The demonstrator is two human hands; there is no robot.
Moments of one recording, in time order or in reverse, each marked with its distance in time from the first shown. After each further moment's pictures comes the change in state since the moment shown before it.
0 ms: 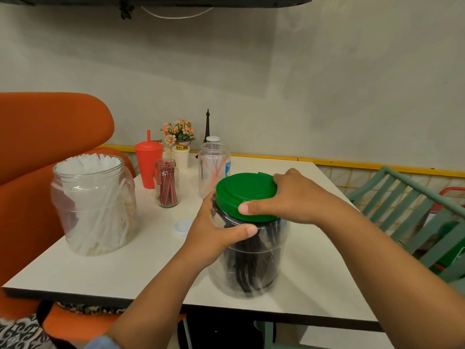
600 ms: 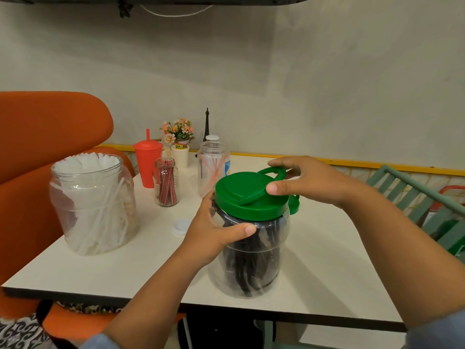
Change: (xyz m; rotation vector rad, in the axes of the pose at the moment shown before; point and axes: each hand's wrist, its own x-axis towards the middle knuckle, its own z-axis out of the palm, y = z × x) left_hand 0.001 0.002 -0.002 0.031 -0.009 -0.015; right_hand 0.006 0.026 -0.024 0.288 0.029 -0.155
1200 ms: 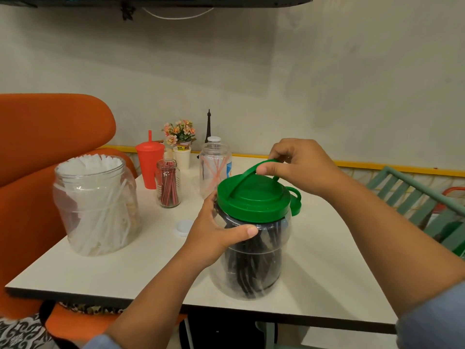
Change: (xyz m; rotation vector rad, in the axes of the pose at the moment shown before) left_hand 0.000 0.001 0.001 0.023 -0.005 -0.019; right_hand 0.026 -0.005 0.003 -0.121 0.298 -0.256
